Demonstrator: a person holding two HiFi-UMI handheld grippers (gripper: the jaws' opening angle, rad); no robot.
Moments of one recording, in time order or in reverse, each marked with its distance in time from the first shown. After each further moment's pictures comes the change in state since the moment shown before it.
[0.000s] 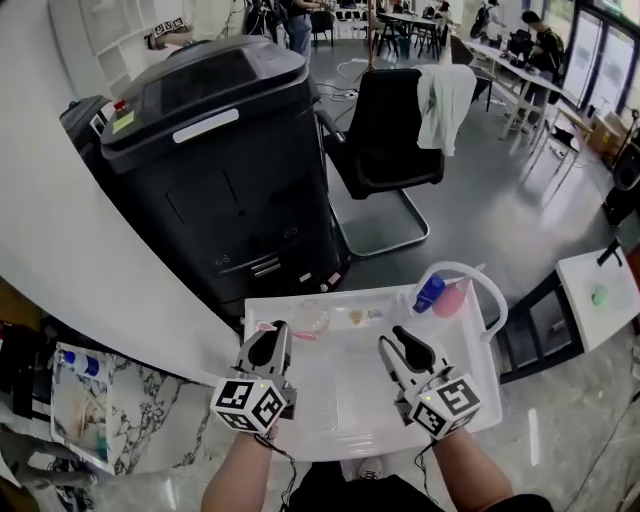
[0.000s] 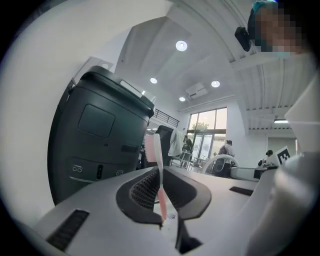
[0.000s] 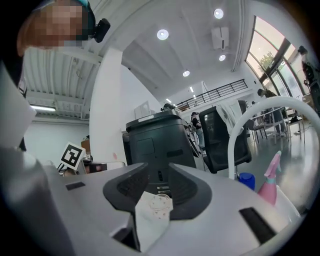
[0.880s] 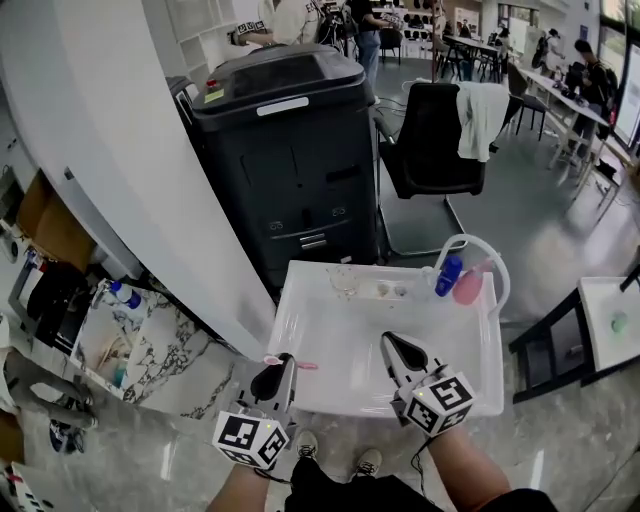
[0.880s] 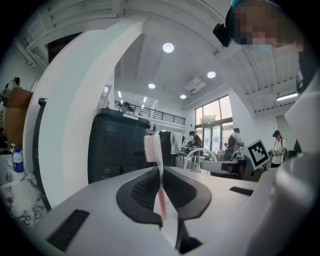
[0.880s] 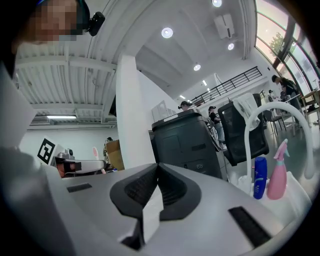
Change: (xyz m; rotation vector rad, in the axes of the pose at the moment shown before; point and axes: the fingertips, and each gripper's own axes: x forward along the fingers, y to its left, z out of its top) left arm -0.206 -0.102 -0.004 0.160 -0.027 0.170; right arm -0.081 0.095 -0.015 0.025 0.026 0.214
